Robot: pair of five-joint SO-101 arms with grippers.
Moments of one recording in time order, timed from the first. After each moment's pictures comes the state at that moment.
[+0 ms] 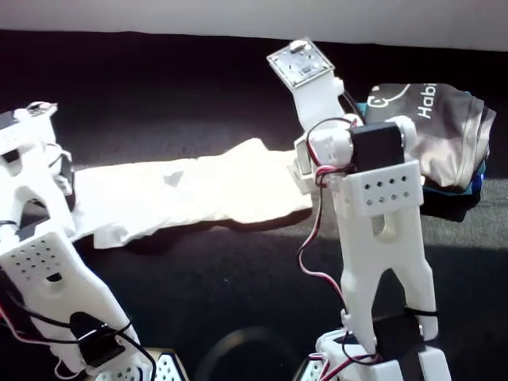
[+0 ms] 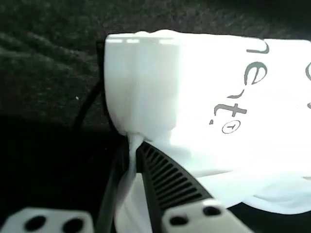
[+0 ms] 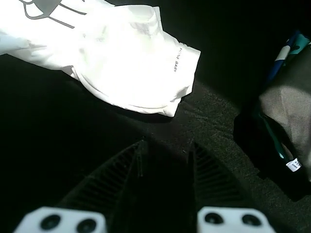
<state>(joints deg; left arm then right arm) -39.3 40.7 -31.9 92.4 -16.8 -19.6 -15.0 -14.0 100.4 18.2</state>
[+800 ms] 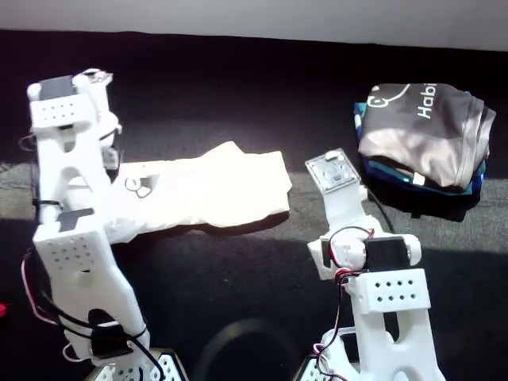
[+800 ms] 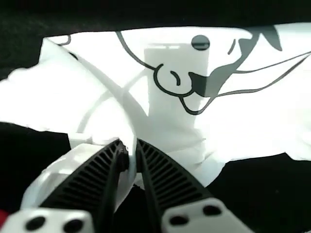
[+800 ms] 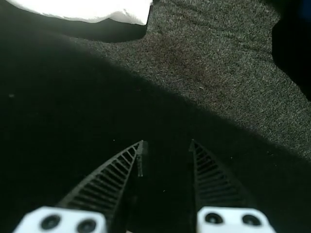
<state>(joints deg) -17.6 35.6 -37.6 100.4 -7.8 -10.5 -53.0 51.0 77.8 18.2</state>
